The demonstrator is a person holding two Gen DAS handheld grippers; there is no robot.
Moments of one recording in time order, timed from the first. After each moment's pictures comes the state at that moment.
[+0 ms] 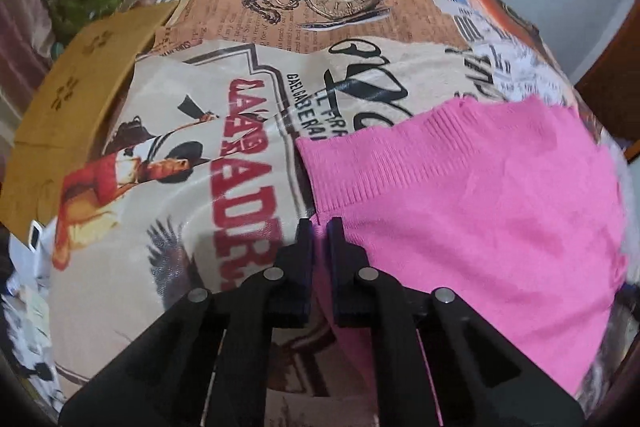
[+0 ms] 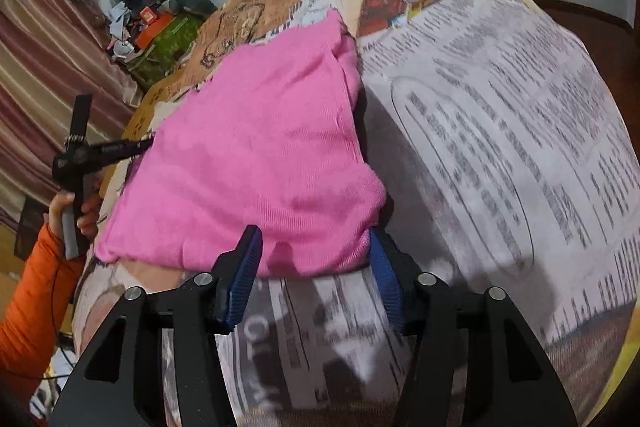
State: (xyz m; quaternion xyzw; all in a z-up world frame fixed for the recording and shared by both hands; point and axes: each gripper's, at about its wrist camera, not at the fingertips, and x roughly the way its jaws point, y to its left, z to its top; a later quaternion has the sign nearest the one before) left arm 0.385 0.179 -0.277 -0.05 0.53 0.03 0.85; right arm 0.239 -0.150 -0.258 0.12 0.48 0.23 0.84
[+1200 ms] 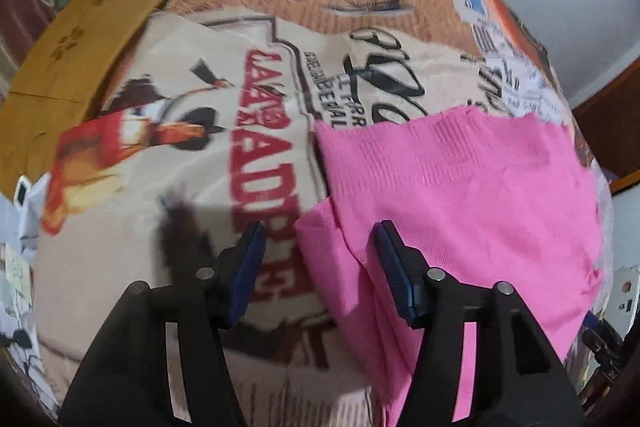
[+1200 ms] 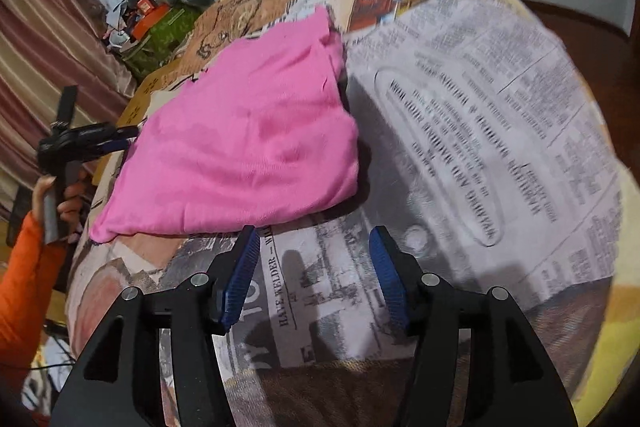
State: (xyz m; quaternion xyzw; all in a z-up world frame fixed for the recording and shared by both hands) left arm 0.392 0.199 -0.279 -0.13 0.56 0.03 0.82; right arm 0.227 -0.158 -0.256 0.11 0.50 0.22 0.83
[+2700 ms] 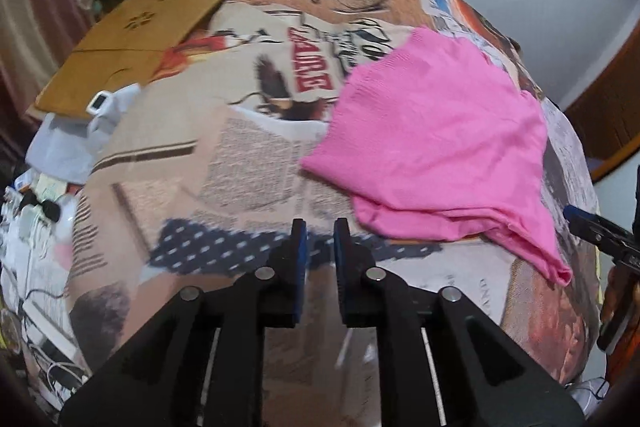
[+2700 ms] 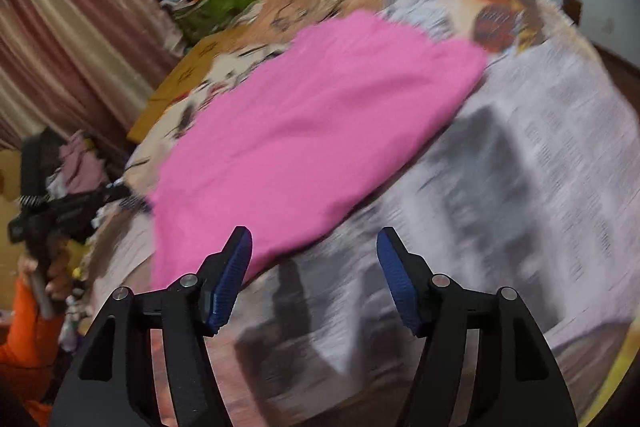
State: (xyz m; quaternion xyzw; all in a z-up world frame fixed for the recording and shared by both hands) left arm 0.179 0.185 -0.224 -0.13 0.51 0.06 0.85; right arm 0.183 -0.086 -0.224 0.06 0.49 0.33 0.80
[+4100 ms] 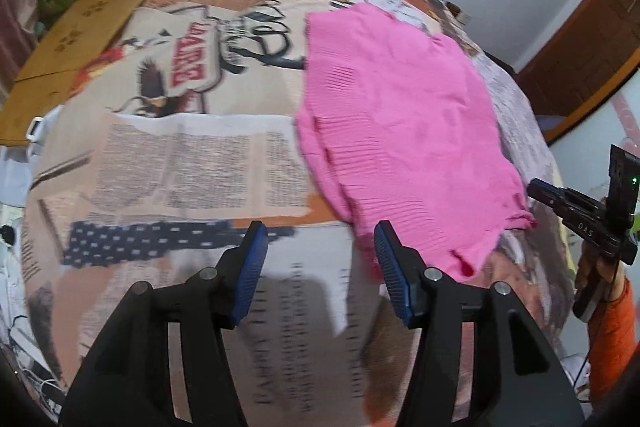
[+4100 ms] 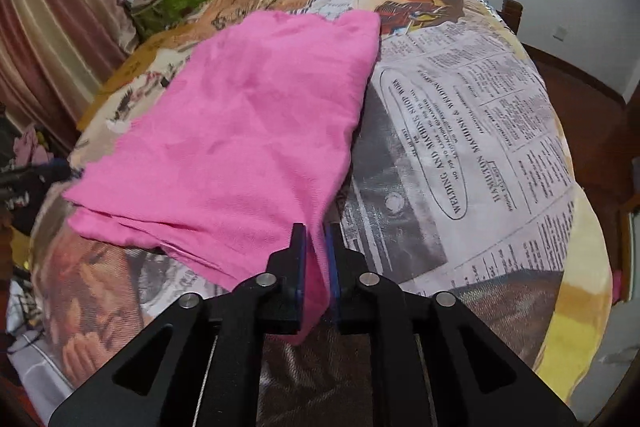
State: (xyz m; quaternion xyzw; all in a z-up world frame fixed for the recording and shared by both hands) left arm 0.196 0.093 -0.218 -0.11 0.53 -0.06 0.84; right arm 0.174 -0.165 -0.229 0.00 0.47 0.23 0.85
